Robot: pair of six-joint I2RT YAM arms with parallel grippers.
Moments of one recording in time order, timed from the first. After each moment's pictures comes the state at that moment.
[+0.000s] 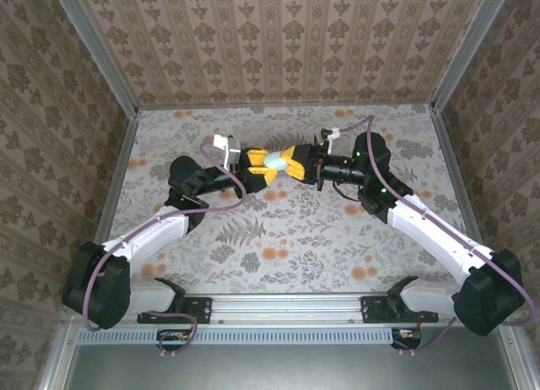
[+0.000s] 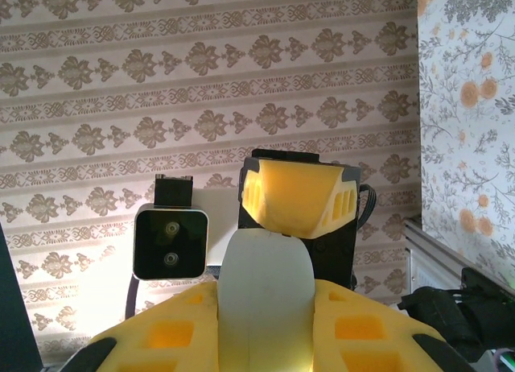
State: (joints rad) left arm -0.53 1.27 0.71 0.89 0.95 -0.43; right arm 0.50 1.22 0.96 0.23 -0.74 1.60
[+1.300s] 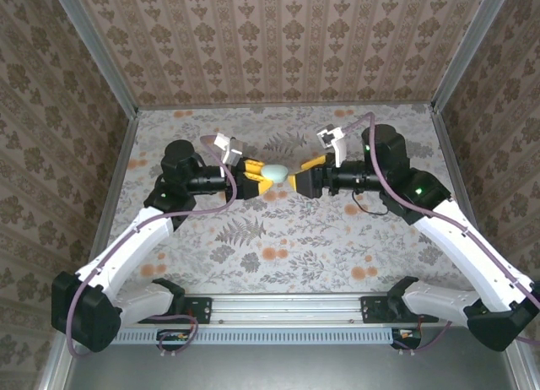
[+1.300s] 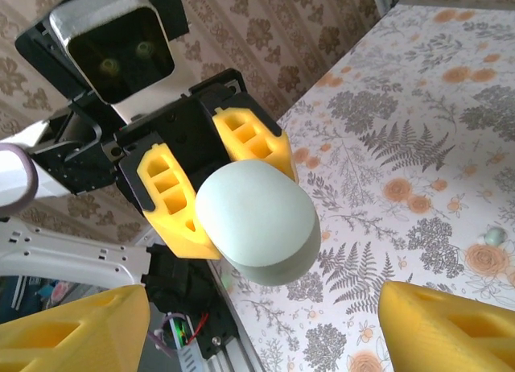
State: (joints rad) left arm -0.51 1.11 0.87 0.19 1.10 -0.25; right arm 0.59 1.12 1.28 -0.56 -0.56 0.34
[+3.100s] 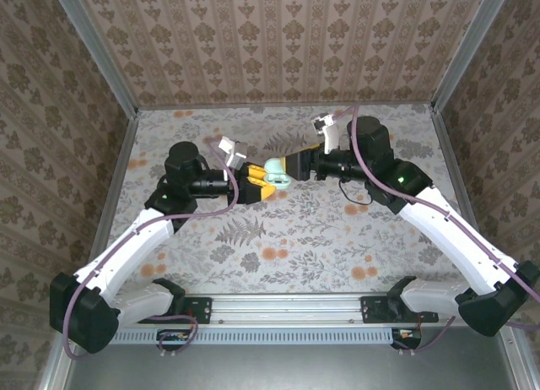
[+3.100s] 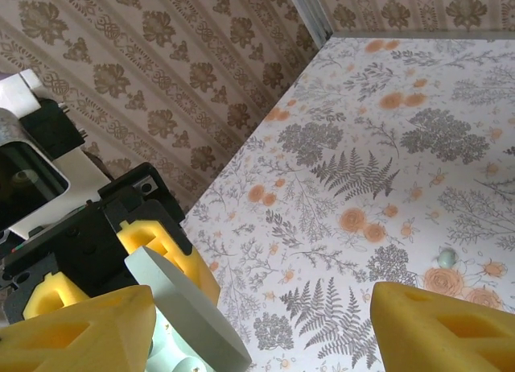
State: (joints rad) left arm -0.55 1.10 0.87 0.14 1.10 -0.25; right arm 0.58 1.21 1.31 -0.47 -0.39 0.44
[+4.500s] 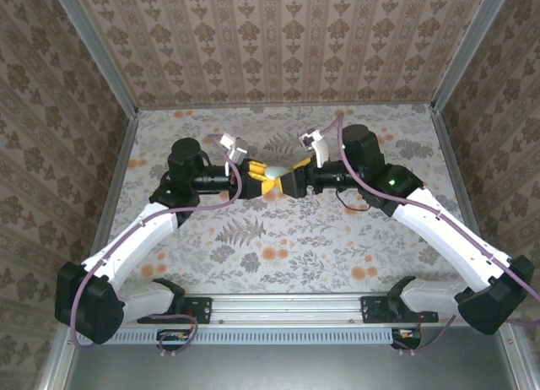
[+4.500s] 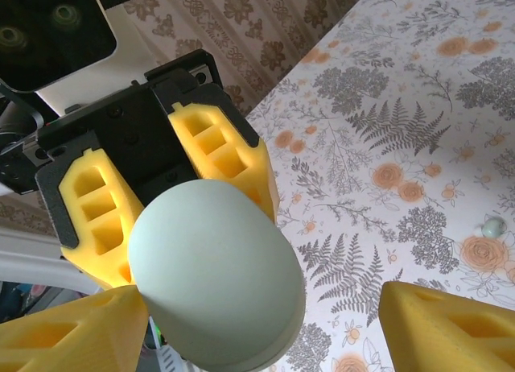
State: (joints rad) left arm -0.51 1.17 0.87 0.21 1.12 -0.27; right arm 0.60 1.23 1.25 -0.48 -0.53 0.32
